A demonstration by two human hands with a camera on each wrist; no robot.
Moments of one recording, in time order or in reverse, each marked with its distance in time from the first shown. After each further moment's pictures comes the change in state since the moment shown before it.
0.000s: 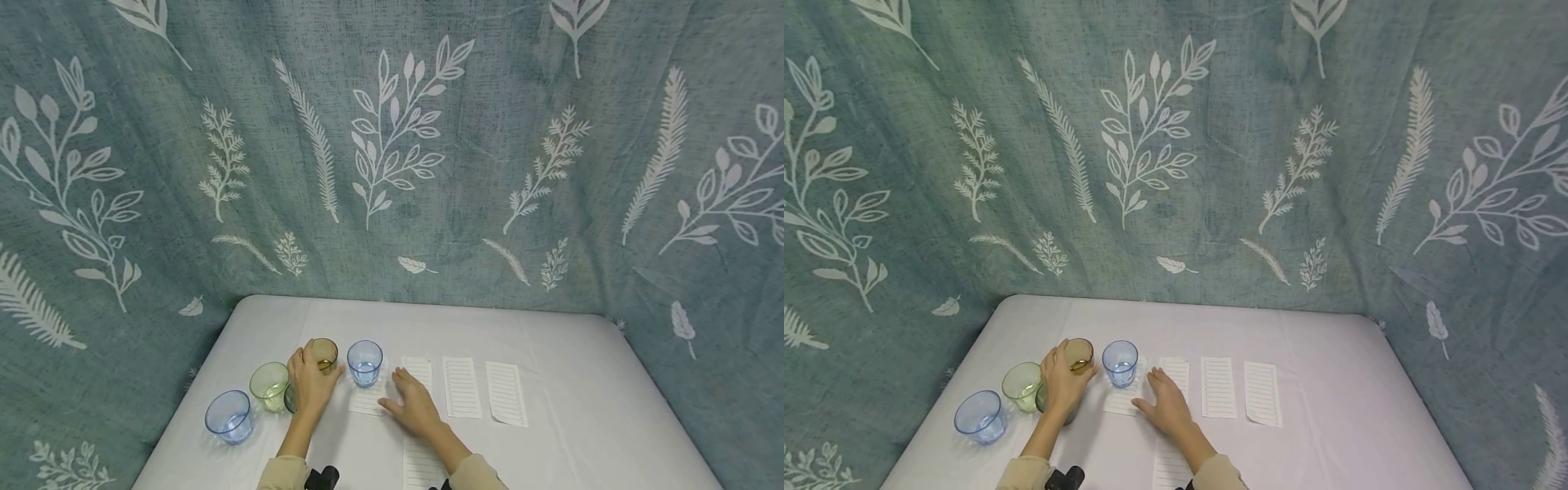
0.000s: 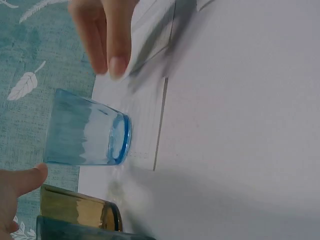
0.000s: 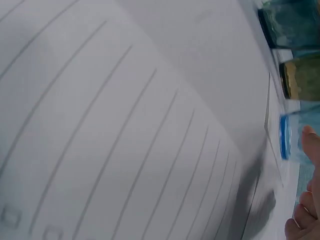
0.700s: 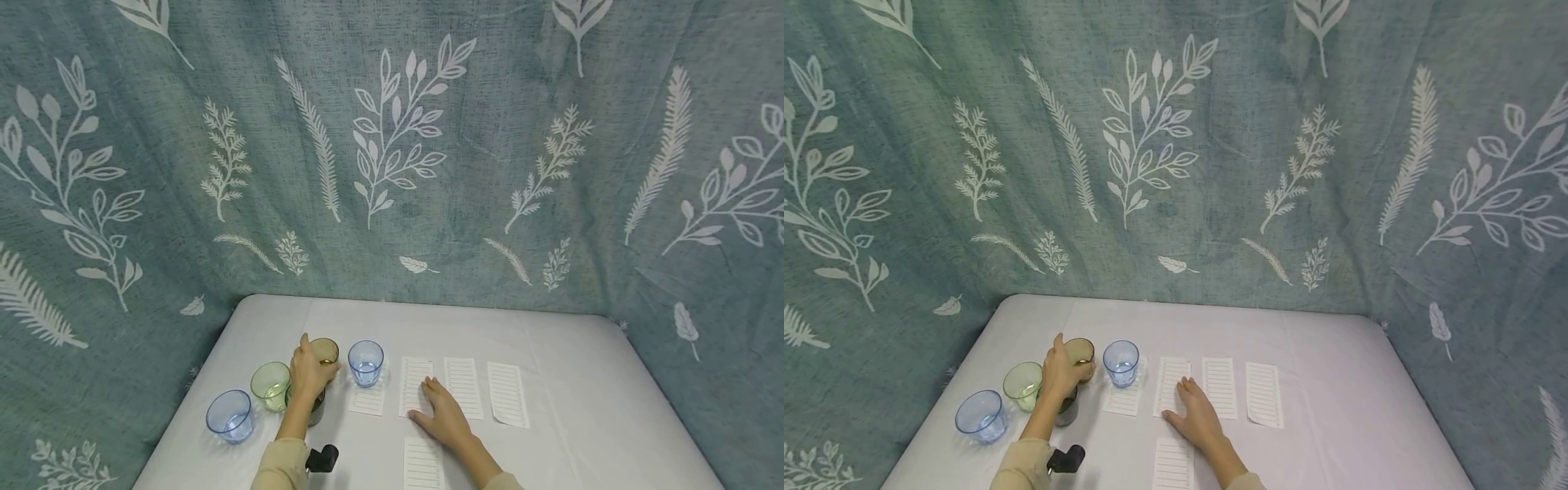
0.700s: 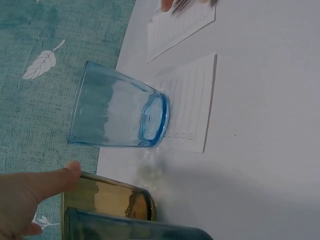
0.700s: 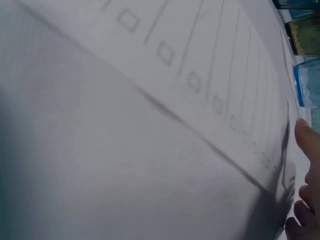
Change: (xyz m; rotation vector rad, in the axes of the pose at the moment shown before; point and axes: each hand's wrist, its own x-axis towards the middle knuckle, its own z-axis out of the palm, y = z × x) left_hand 0.026 -0.003 -0.009 0.151 -0.235 -0.070; right_hand -0.033 0.039 -0.019 -0.051 -0.024 0.086
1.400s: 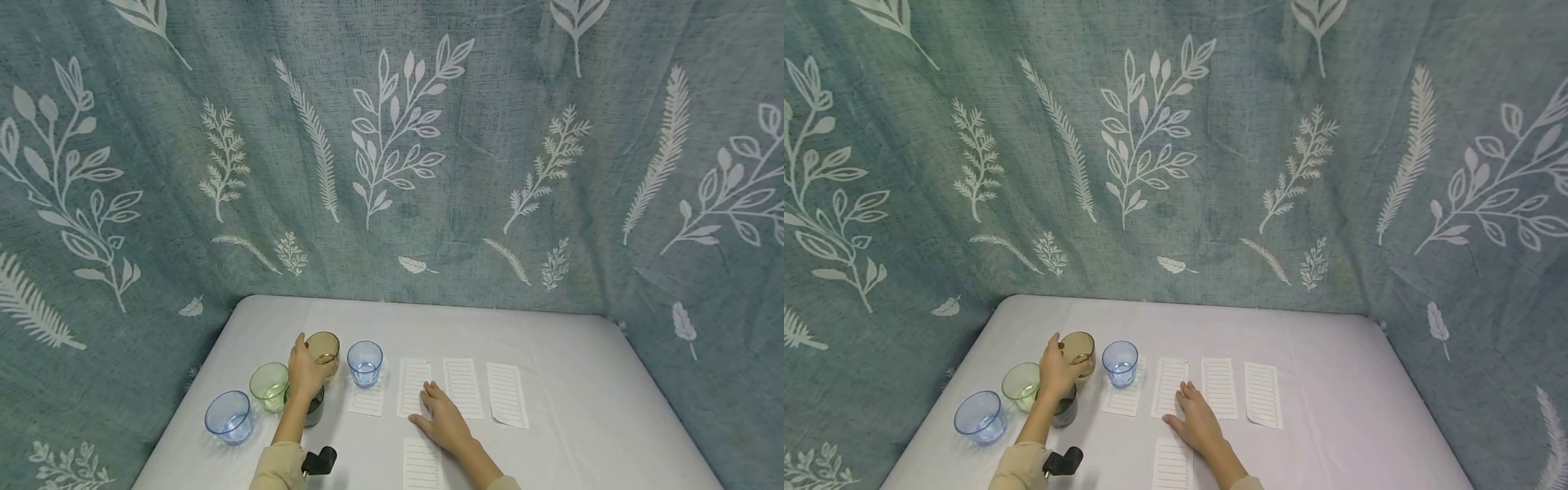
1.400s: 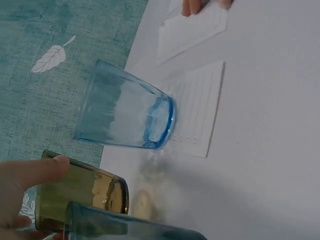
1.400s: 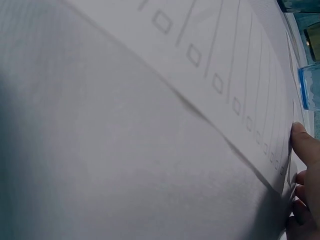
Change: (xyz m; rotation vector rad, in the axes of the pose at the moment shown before) left_hand 0.001 -0.003 -0.001 -0.187 0.039 -0.009; right_hand -0.006 0.004 0.003 -0.040 -0.041 -0.018
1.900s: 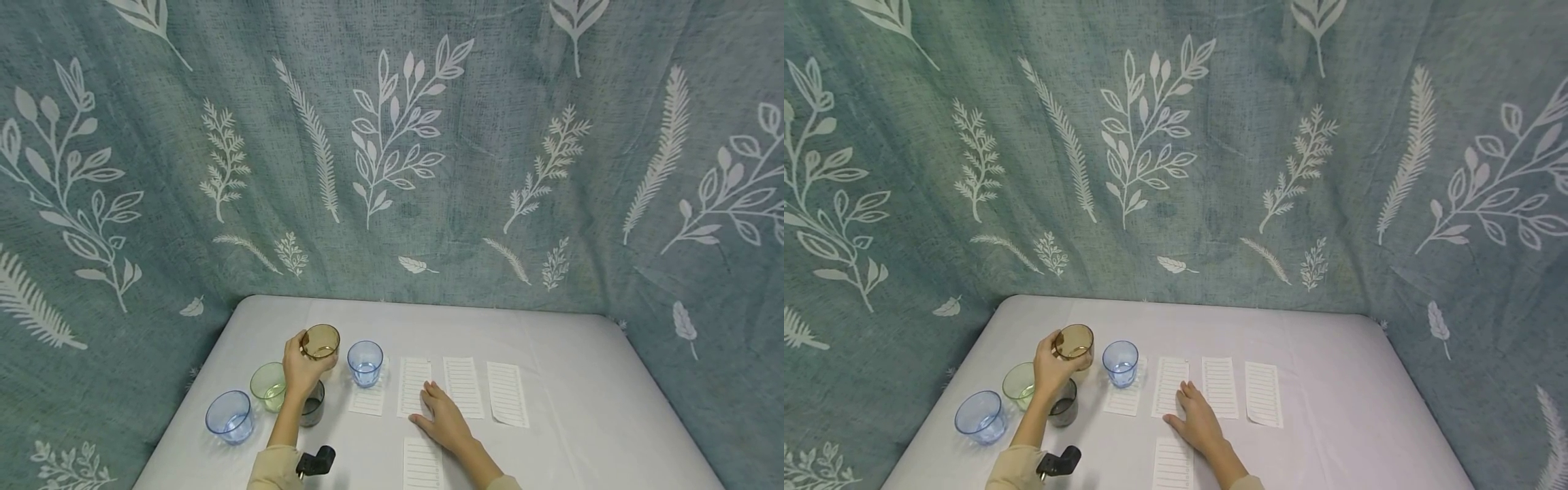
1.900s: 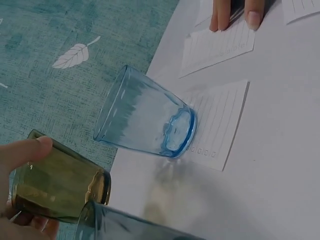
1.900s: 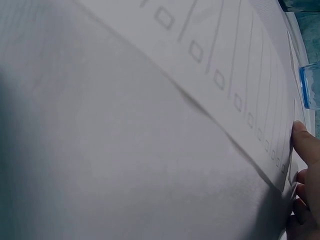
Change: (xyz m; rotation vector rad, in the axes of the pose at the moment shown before) left_hand 0.000 0.005 -0.010 -0.229 0.073 0.026; right_hand -0.001 0.000 0.000 0.033 0.016 0.007
